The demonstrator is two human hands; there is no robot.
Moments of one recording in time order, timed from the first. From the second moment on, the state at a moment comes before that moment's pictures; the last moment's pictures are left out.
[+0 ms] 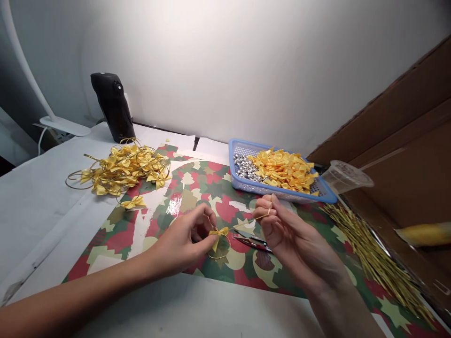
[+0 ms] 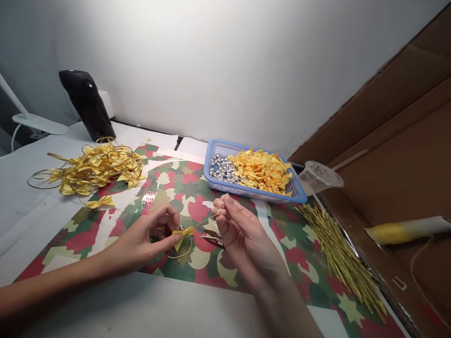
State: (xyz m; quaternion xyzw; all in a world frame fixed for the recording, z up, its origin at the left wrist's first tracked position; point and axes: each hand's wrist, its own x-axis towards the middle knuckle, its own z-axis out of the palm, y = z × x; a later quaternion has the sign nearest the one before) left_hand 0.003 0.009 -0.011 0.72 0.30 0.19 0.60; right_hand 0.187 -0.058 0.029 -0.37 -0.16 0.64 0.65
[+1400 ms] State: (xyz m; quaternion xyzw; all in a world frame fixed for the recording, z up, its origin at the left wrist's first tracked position) left_hand 0.003 0.003 -0.005 0.67 0.33 0.20 0.63; right_hand 0.174 -0.062 0.024 -0.27 -0.19 0.67 0.66
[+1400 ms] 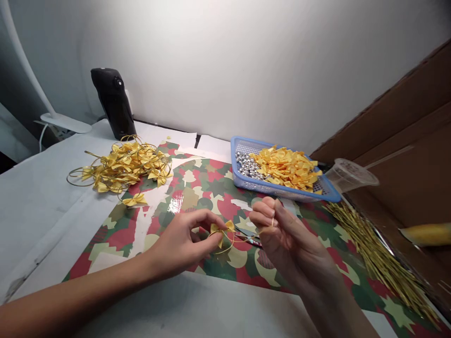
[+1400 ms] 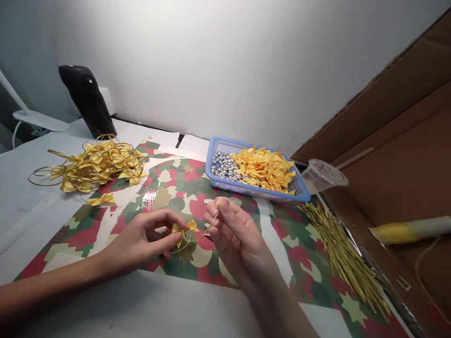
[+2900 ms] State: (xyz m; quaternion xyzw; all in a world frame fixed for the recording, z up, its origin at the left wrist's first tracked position) left_hand -0.002 0.002 -0.001 0.83 0.23 0.27 0.43; right_hand 0.207 -0.041 -0.017 -0.68 -0.54 0.29 0.41
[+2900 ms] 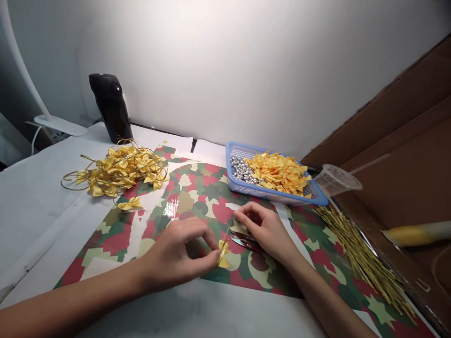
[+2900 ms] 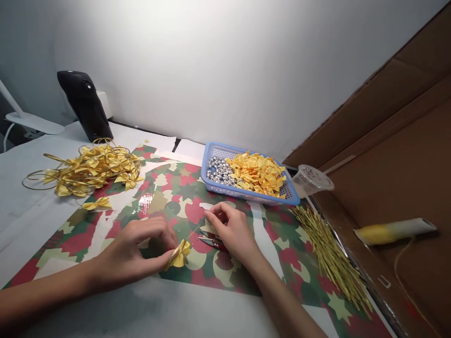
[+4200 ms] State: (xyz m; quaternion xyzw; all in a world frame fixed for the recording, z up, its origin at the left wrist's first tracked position) left_hand 0.002 0.009 -0.016 0.84 0.15 0.24 0.45; right_hand 0.189 -0.086 -0.018 -0.42 -0.84 0.18 0.31
